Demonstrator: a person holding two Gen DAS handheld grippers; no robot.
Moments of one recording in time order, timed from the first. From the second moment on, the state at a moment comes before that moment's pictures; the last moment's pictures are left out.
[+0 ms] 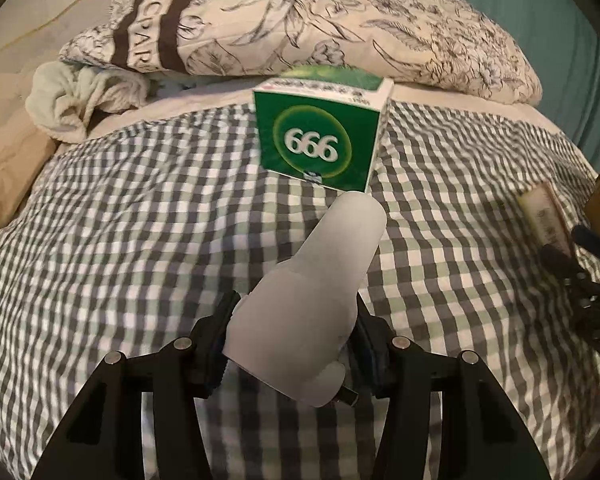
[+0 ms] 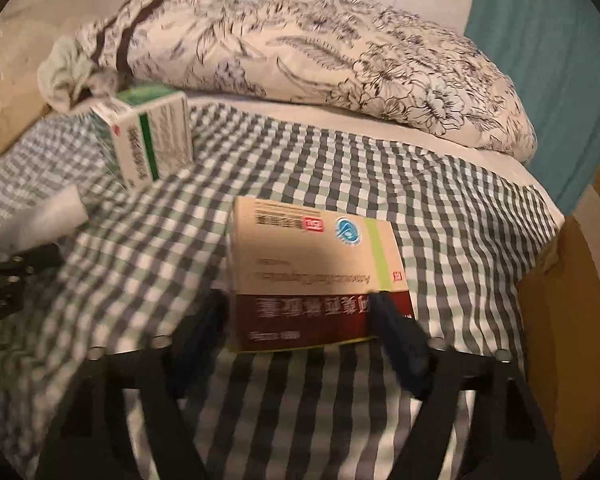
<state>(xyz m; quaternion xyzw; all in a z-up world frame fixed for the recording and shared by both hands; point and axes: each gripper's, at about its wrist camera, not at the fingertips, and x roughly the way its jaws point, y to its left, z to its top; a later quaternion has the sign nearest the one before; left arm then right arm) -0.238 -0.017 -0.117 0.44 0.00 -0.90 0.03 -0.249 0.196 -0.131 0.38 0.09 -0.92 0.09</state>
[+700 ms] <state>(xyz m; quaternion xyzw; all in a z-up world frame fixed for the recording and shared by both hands) -0.222 -0.016 -0.112 0.44 0.00 -0.90 0.03 -0.187 0.309 -0.131 0.39 -0.17 -0.90 0.06</state>
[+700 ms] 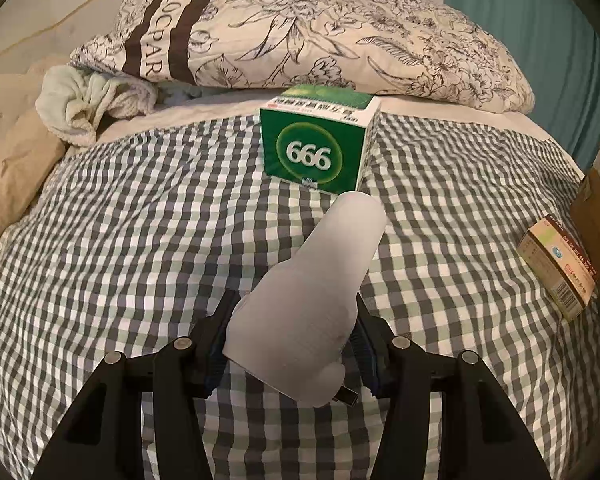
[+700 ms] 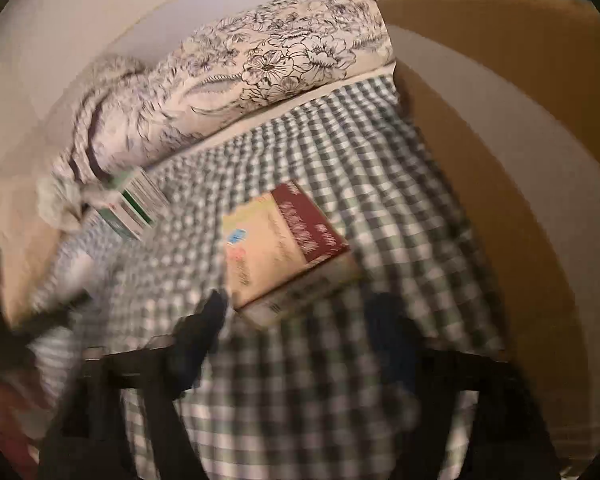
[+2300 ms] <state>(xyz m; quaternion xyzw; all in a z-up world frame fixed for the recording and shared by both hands) -0.149 0.149 0.032 0.37 -0.03 -0.92 -0.10 -0.077 0.328 0.015 0.28 -0.04 -0.96 0.06</state>
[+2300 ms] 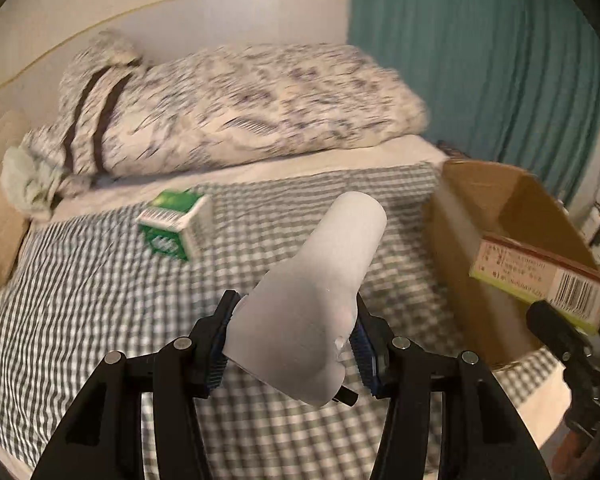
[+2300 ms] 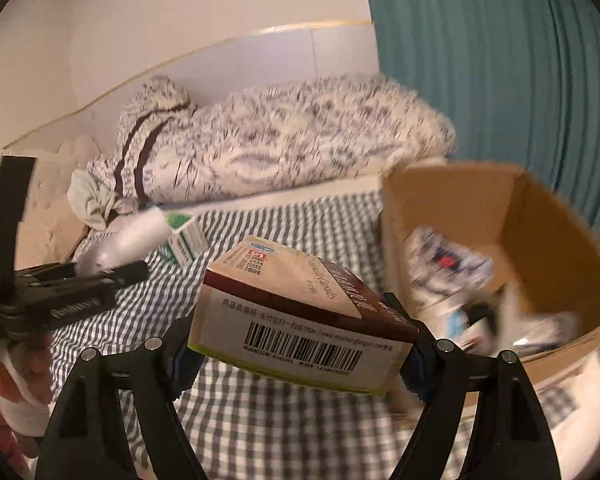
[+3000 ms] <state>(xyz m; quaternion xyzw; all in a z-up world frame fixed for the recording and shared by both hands) -0.171 0.380 0.016 0.41 -0.10 -0.86 -0.28 -0.112 0.514 0.041 0.33 -0.08 -0.94 -0.09</state>
